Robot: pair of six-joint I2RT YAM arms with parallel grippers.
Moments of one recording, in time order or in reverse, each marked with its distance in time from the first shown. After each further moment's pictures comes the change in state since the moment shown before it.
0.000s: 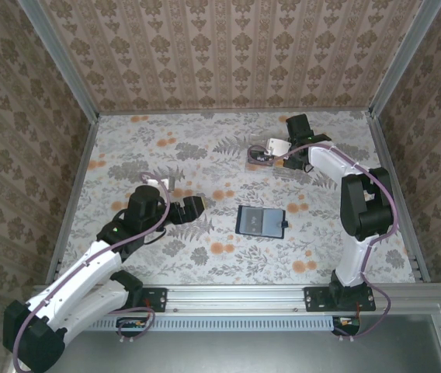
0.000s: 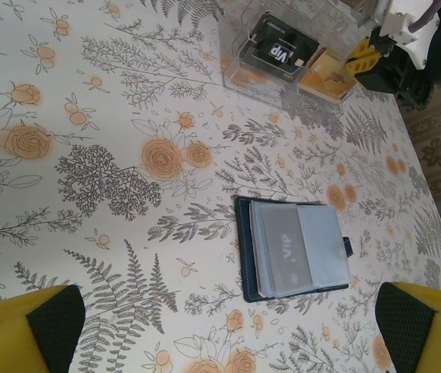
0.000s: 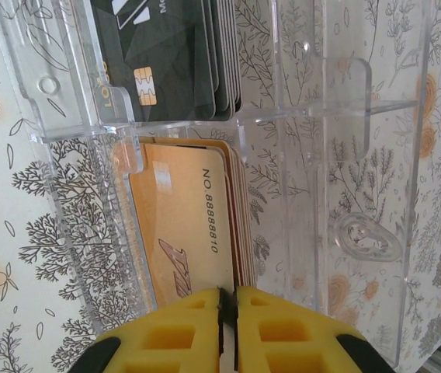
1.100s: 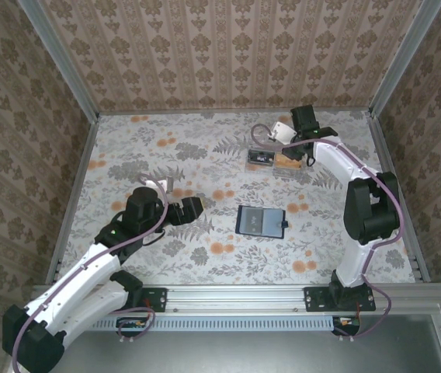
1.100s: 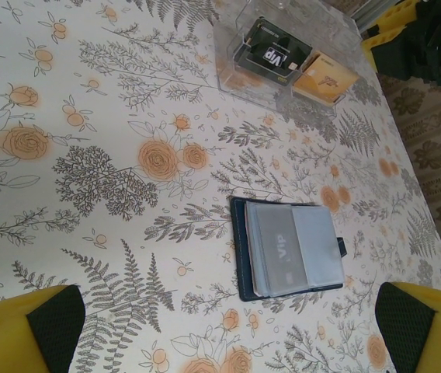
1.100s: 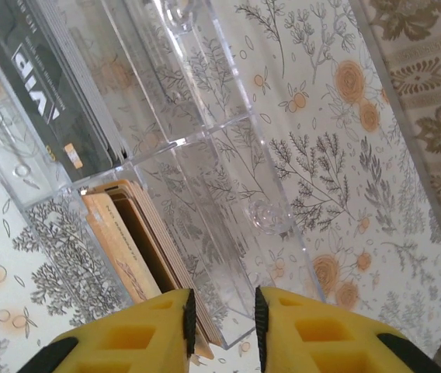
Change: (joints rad) left arm 0.001 -0.032 -0.013 0.000 0.007 -0.005; right arm -0.013 -0.045 0.073 -0.034 -0.035 0.277
